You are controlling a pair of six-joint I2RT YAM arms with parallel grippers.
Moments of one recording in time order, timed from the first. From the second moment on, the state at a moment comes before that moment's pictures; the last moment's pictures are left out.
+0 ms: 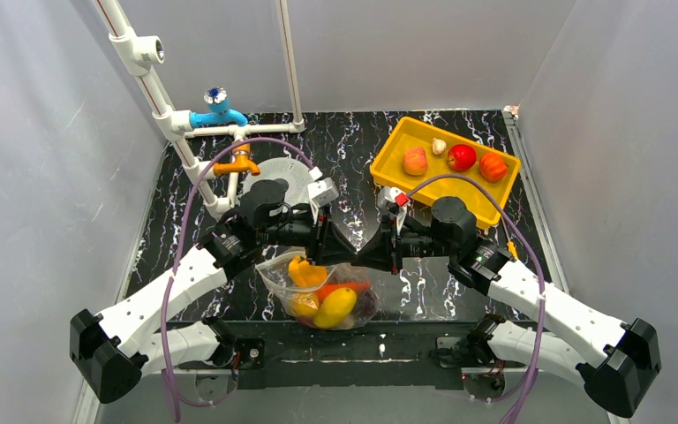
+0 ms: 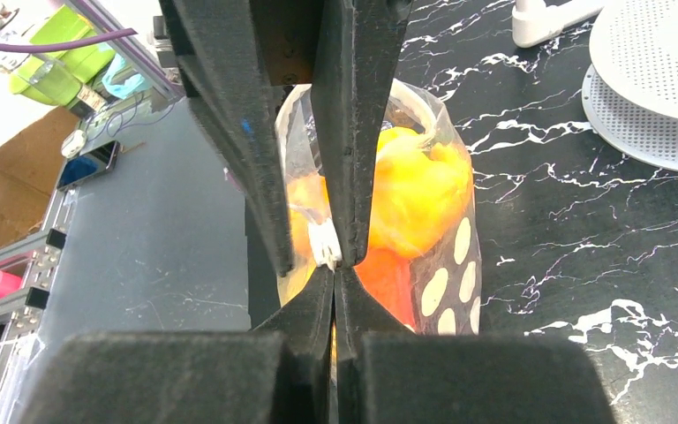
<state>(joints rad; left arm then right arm) -0.77 1.05 0.92 -0.20 0.76 -0.31 0.80 0.93 0.72 0.03 -0.74 0.27</state>
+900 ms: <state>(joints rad) -0.77 0.97 0.91 -0.35 0.64 -0.20 0.78 0.84 0.58 0.17 -0.58 0.48</state>
